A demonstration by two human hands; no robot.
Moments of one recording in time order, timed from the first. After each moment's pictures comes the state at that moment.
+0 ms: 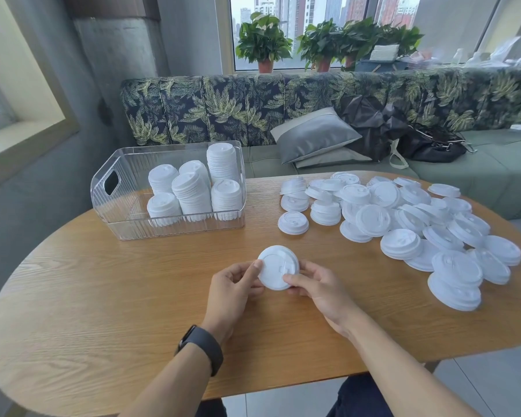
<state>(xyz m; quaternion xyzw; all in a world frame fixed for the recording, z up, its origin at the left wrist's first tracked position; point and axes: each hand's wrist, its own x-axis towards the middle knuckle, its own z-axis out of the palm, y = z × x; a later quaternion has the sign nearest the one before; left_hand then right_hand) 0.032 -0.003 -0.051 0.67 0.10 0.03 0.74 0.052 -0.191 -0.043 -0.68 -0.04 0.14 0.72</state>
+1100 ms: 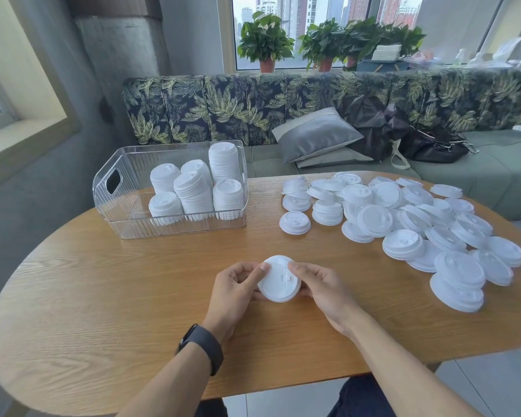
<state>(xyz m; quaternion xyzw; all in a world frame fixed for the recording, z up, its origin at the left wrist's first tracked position) 0.029 -0.002 -0.045 0.68 0.06 0.00 0.73 0.050 -0.188 -0.042 -0.69 -0.05 0.13 0.71</state>
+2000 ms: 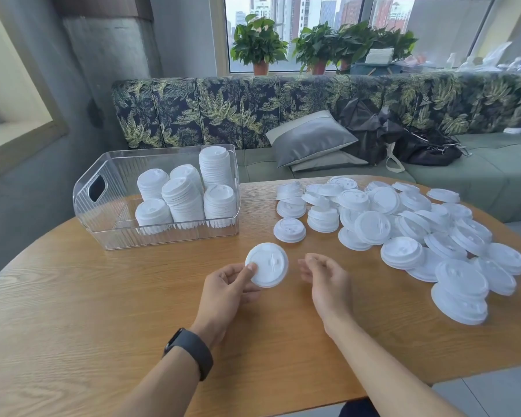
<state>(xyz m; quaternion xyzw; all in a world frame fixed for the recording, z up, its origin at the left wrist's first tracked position) 0.060 0.001 -0.049 0.65 0.10 0.00 0.75 0.082 -0.183 -0.055 -0.67 0.14 -0.10 0.72</state>
